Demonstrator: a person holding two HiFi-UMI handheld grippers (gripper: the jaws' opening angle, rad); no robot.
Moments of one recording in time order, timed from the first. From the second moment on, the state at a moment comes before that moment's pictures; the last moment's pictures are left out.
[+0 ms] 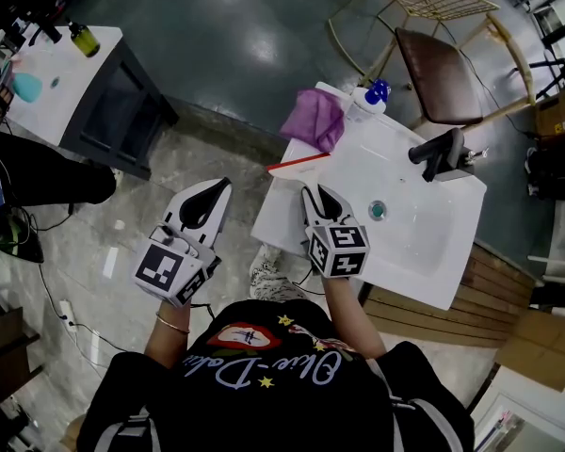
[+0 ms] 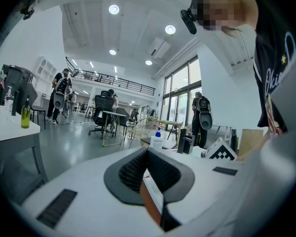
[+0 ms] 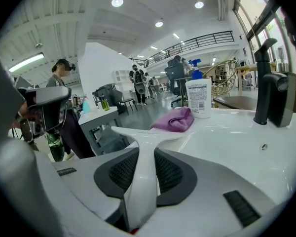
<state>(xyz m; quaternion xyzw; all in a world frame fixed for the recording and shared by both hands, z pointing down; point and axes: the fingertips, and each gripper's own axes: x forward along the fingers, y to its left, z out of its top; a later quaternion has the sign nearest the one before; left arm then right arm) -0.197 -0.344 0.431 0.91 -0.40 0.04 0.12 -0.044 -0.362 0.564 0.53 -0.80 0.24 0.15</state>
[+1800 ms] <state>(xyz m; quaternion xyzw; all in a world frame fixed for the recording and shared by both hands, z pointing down) -0.210 -0.341 0.431 0.90 -0.41 0.04 0.12 -0.054 -0.361 0.576 0.52 -0.80 0.23 0.19</state>
